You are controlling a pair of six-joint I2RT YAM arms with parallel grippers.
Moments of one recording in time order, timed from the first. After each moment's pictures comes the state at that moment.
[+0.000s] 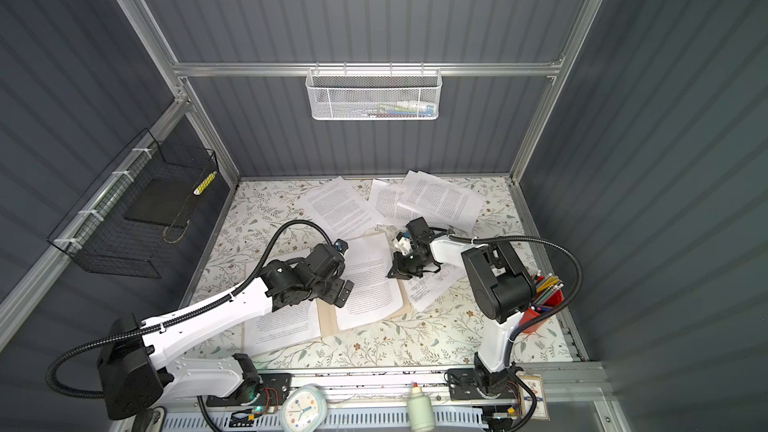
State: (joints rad) left arm -0.90 1.29 0.97 -0.73 -0.25 -0.27; right arm 0.44 1.86 1.03 -0.40 -0.61 0.42
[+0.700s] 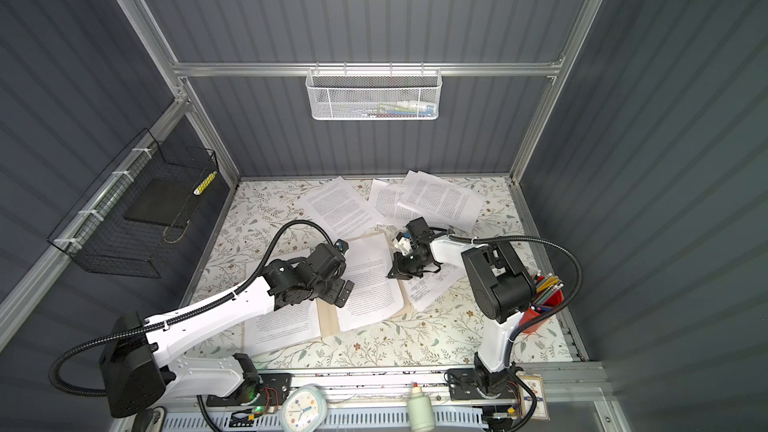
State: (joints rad) left arm -0.90 1.30 0.97 -0.73 -0.25 -0.27; right arm 0.44 1.86 1.03 -0.40 -0.61 0.41
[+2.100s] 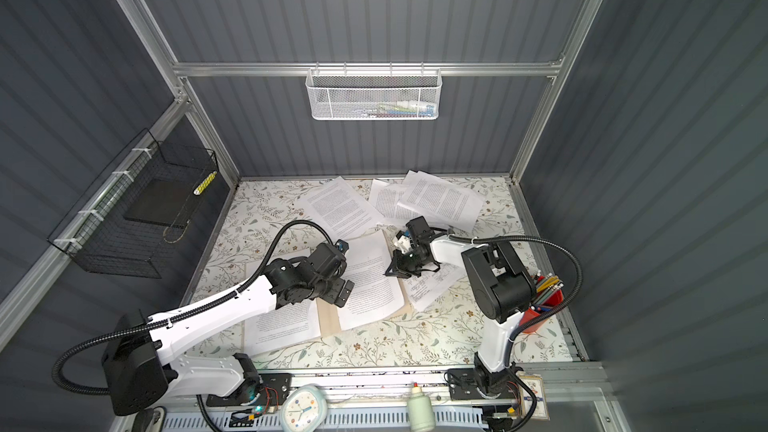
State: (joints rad) left arm -0.89 1.32 0.97 -0.73 -0.24 -0.27; right arm 0.44 1.86 1.03 -0.36 -0.65 0.48
